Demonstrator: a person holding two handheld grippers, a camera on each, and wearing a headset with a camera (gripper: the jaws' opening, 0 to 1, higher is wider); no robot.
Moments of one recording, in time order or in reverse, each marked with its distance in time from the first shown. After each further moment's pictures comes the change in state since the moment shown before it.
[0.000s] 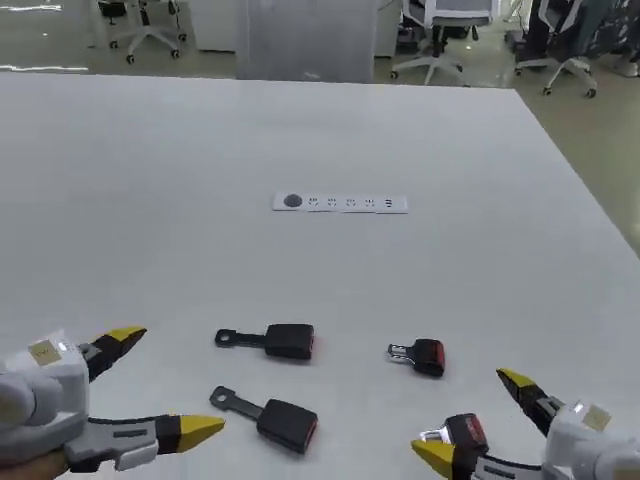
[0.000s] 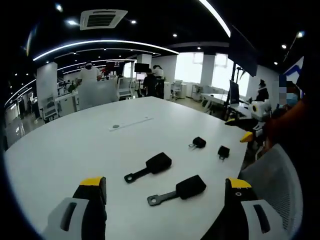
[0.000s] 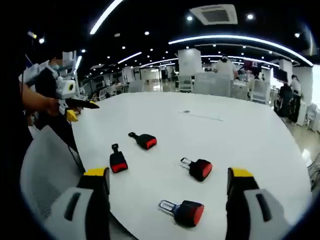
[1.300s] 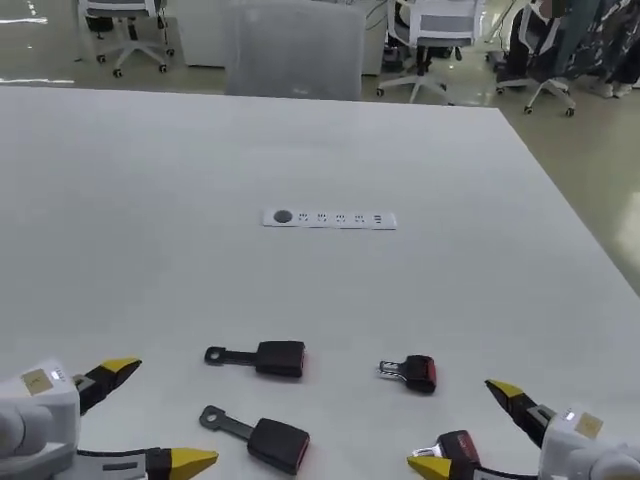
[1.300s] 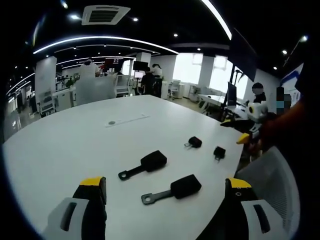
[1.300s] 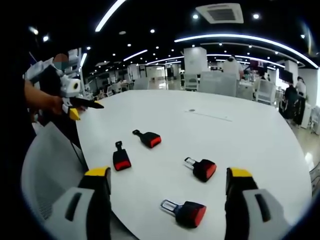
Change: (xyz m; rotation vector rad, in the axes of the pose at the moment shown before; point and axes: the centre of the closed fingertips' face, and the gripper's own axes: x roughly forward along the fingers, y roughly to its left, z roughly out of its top) left arm 0.003 -0.007 -0.007 -0.008 0.027 -0.027; right arm 0.002 -0.002 0.000 0.005 0.007 0.002
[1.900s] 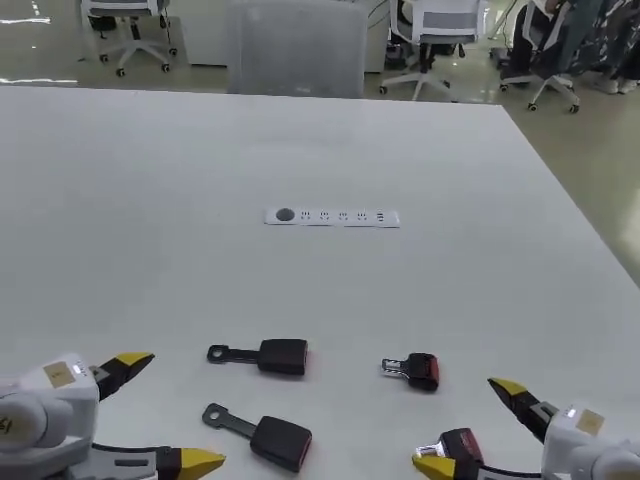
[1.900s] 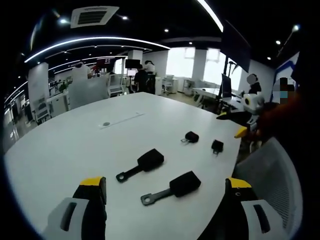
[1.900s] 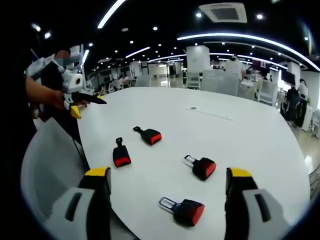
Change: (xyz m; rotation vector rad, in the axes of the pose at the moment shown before) left arm 0.007 -0.007 -0.001 0.075 0.042 -0.029; right arm -0.001 -0.001 -0.004 -0.023 0.018 0.014
